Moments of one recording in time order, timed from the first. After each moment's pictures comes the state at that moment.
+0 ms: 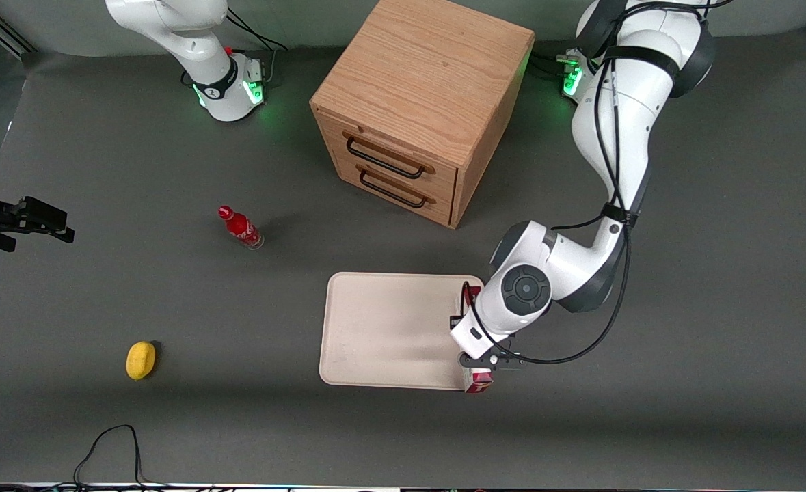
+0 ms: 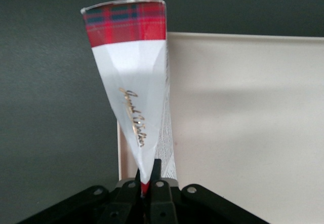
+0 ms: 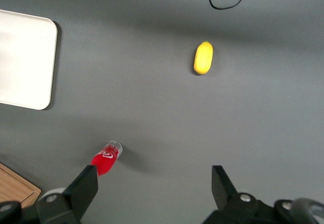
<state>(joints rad) -0.37 0.95 -0.20 -1.09 0.07 2.09 -0.49</state>
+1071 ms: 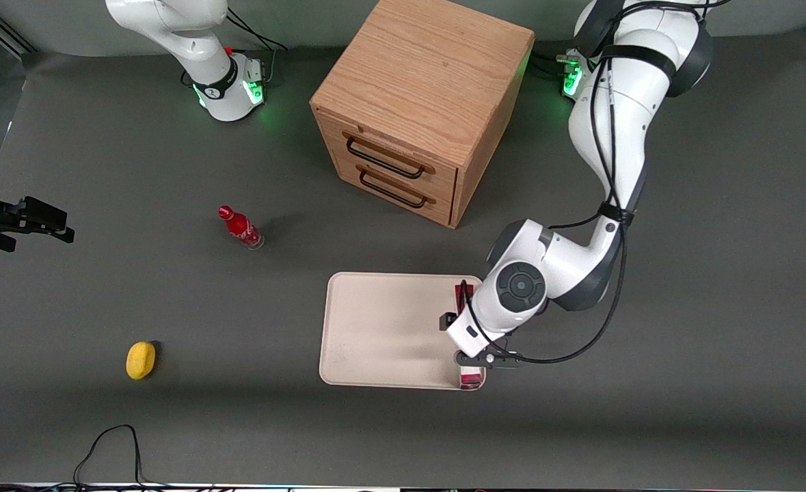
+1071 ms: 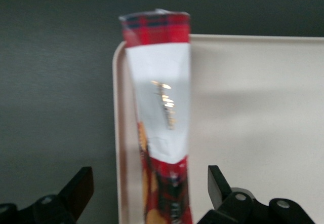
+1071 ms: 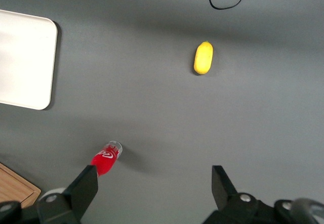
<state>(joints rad) -0.37 0.92 -0.19 -1.10 0.07 2.07 -0.49</state>
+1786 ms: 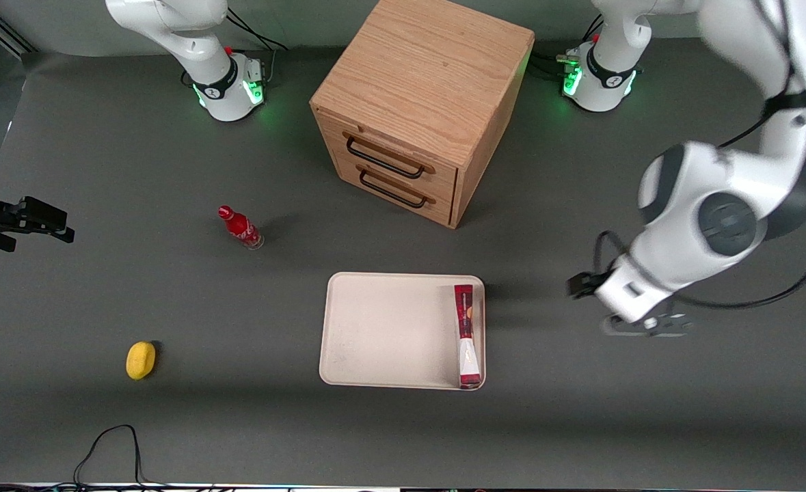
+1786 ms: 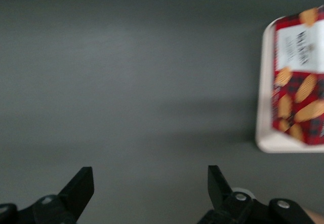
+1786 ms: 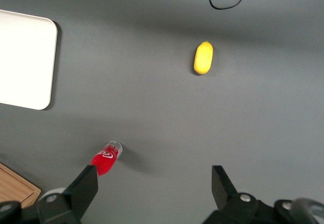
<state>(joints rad) -0.04 0.30 -0.18 -1.64 0.05 1.92 -0.19</state>
